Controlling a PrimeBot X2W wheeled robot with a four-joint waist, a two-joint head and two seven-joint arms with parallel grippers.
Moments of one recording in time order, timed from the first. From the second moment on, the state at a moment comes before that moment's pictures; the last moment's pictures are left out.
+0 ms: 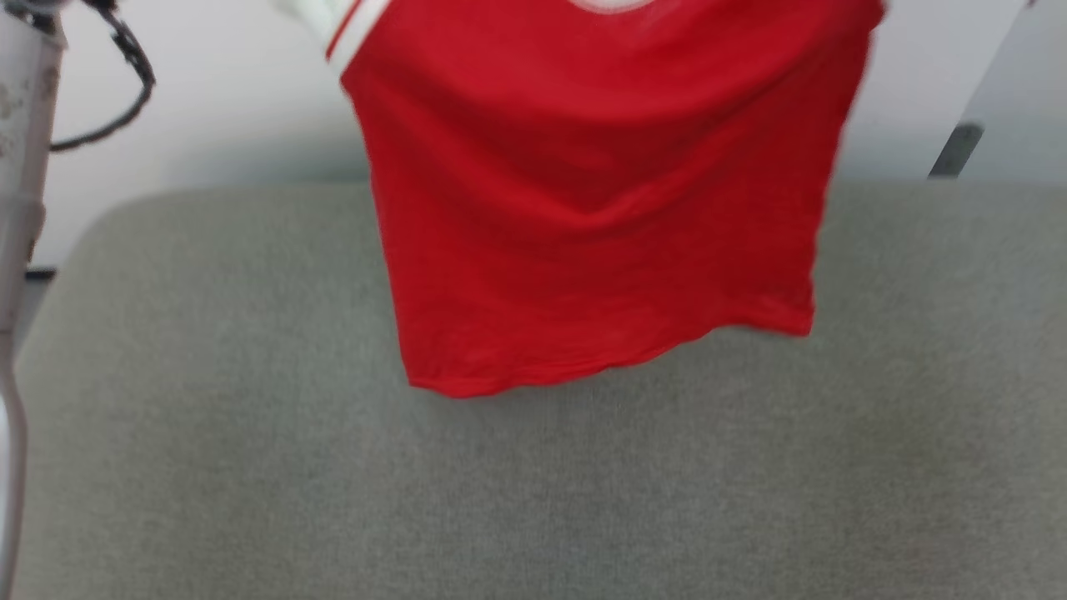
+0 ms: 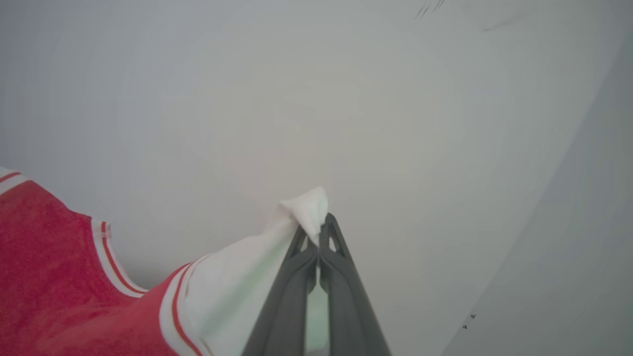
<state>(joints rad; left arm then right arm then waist) -1.48 0.46 -0.50 0.72 -0.74 -0.11 0.64 -1.43 -0.46 0.58 0.78 0.69 0.13 0.23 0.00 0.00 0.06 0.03</state>
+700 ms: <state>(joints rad) -1.83 0.35 -0.51 0.90 -0.58 -0.12 -0.12 -1.74 -0.43 0.20 0.84 -0.10 0.13 -0.26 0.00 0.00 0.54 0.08</state>
